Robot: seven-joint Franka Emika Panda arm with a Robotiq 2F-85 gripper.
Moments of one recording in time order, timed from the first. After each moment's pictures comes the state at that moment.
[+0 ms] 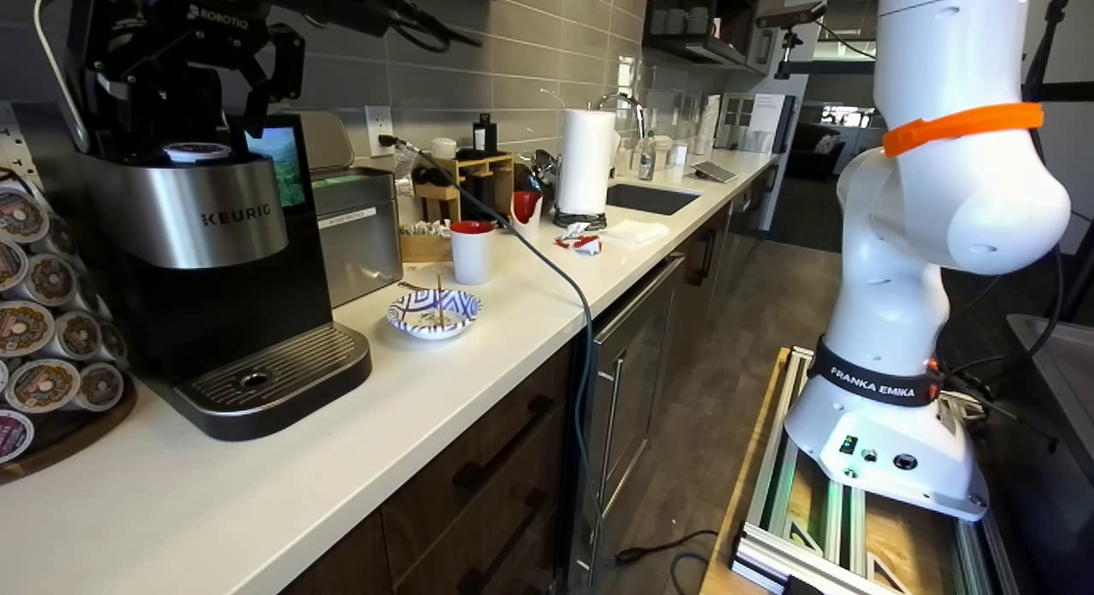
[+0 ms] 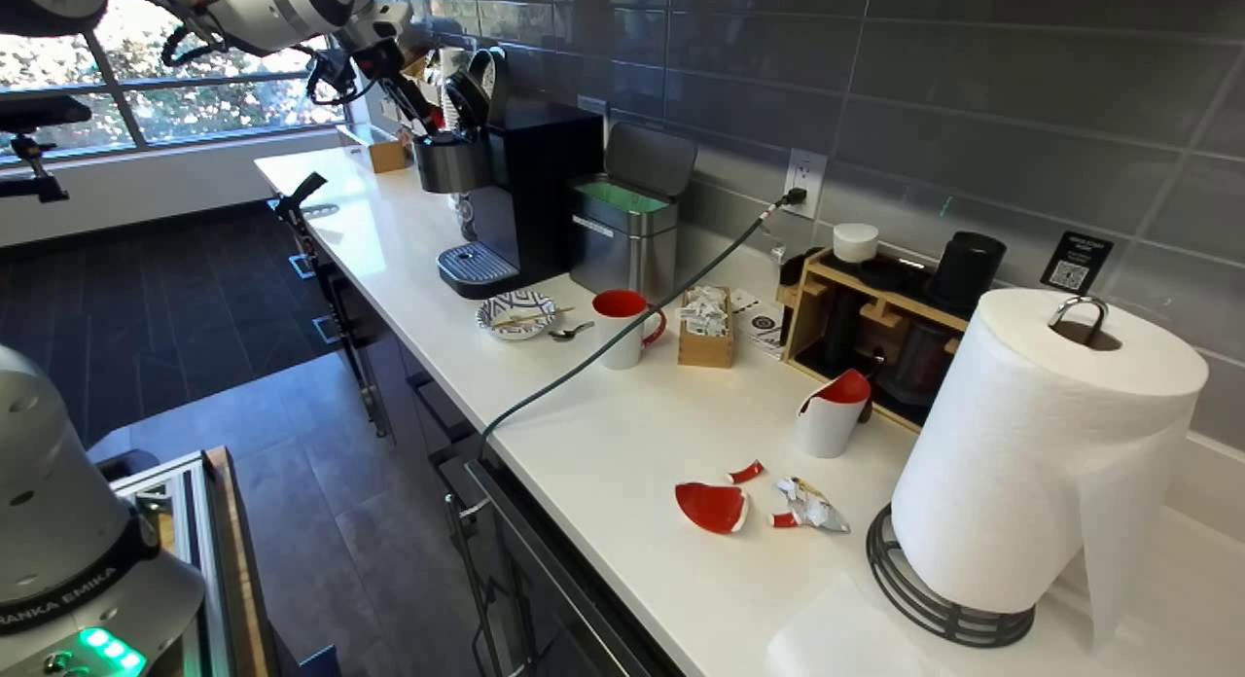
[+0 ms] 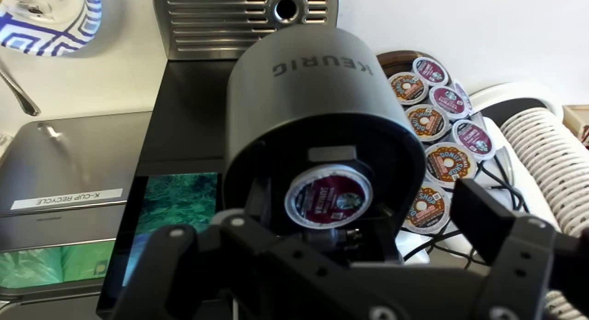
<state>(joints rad) 0.46 0.23 0.31 -1.63 -0.39 2.27 0.90</state>
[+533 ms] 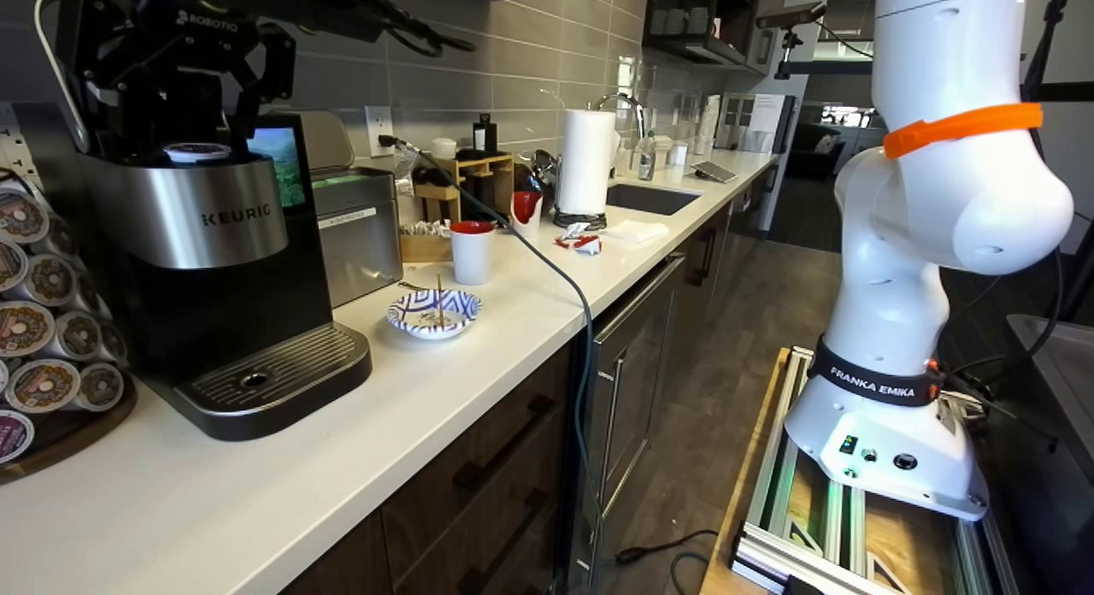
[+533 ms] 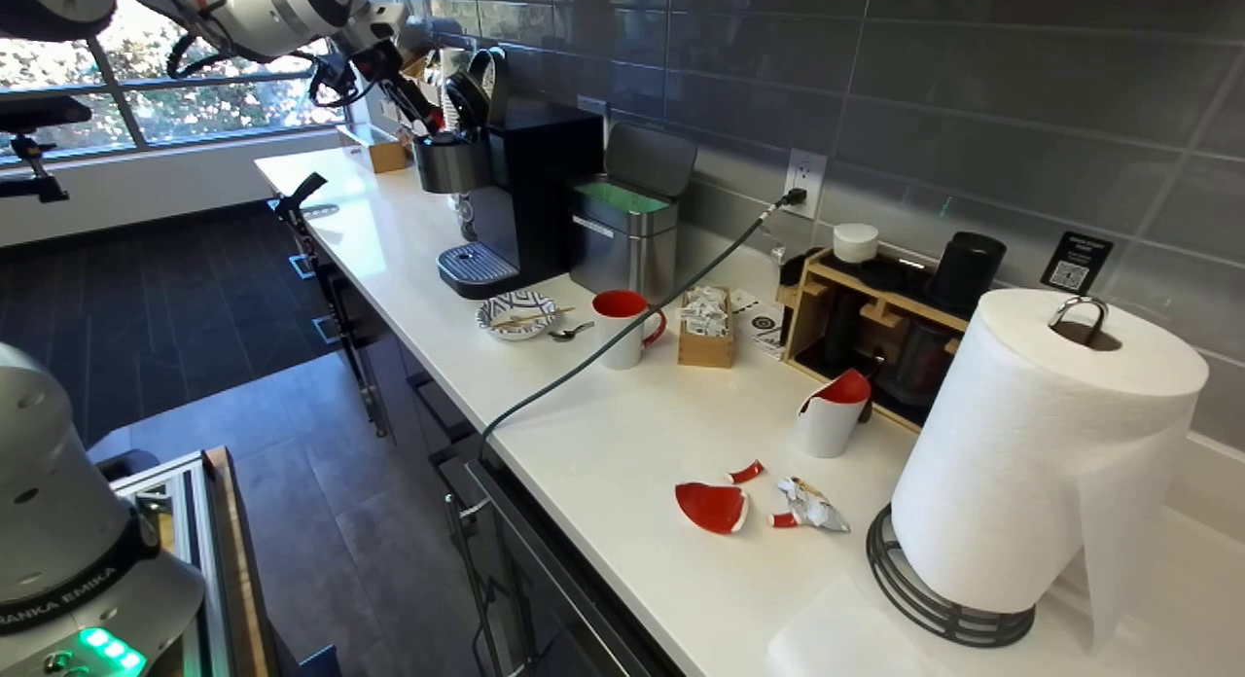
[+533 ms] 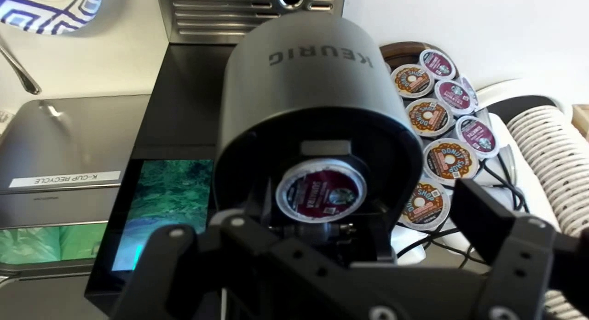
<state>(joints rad) 0.50 0.25 0.29 -1.62 -0.46 2.27 0.92</state>
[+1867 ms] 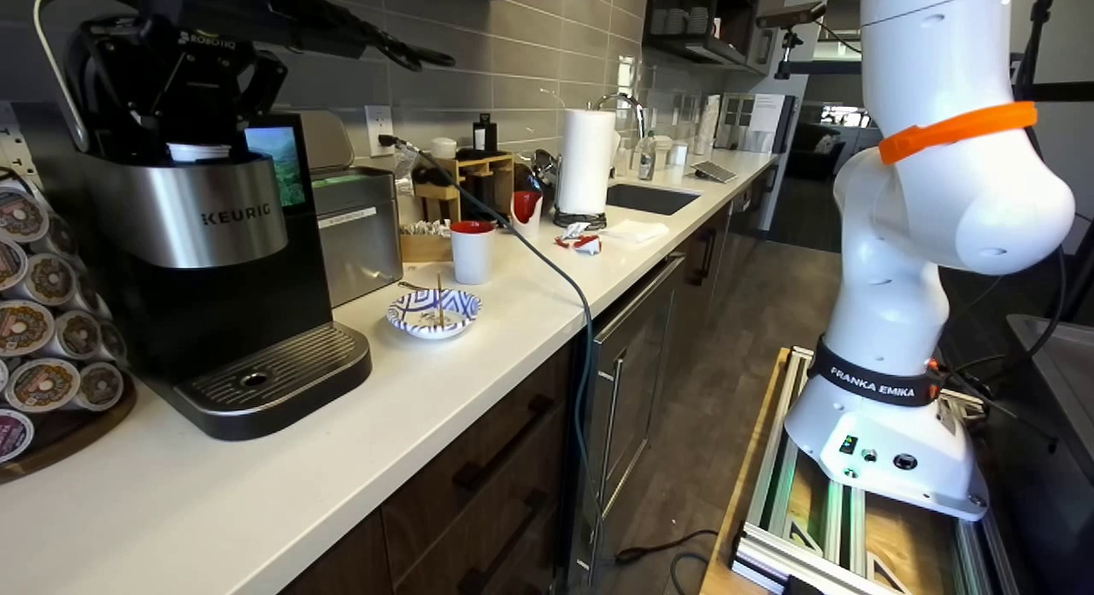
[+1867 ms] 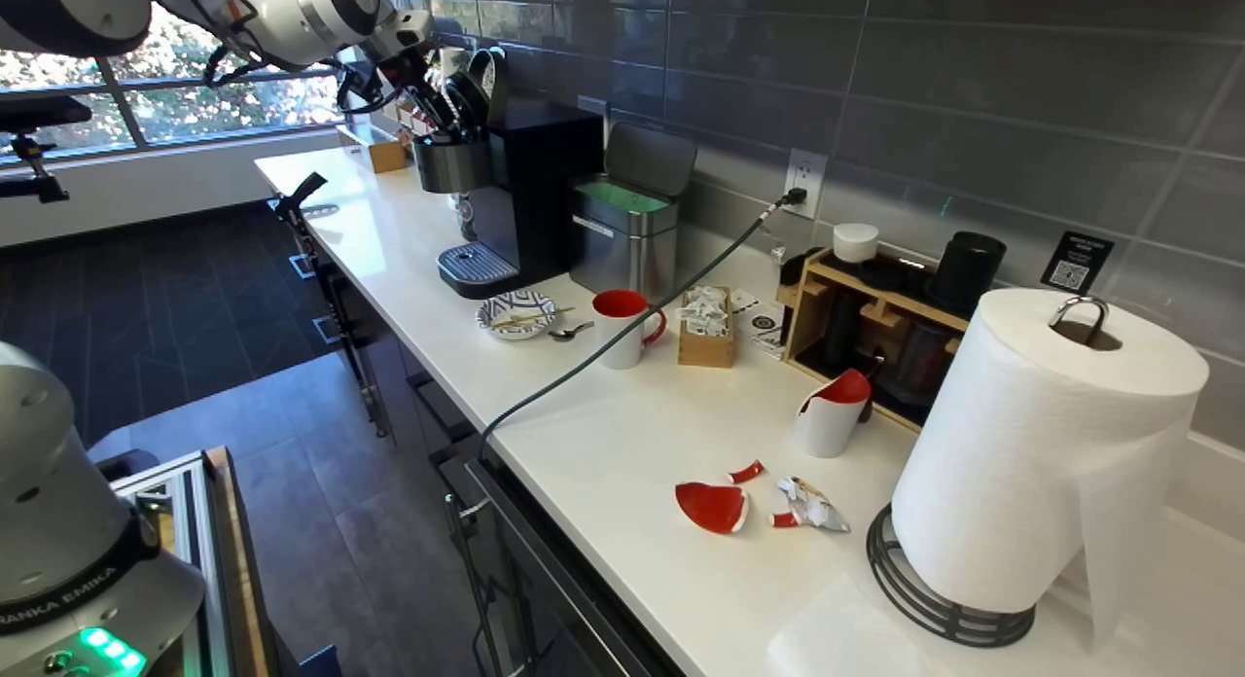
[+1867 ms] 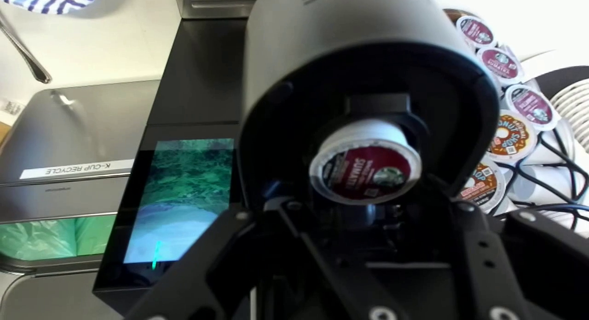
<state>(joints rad) 0.51 0.32 0.22 -1.54 -0.48 2.26 0.93</state>
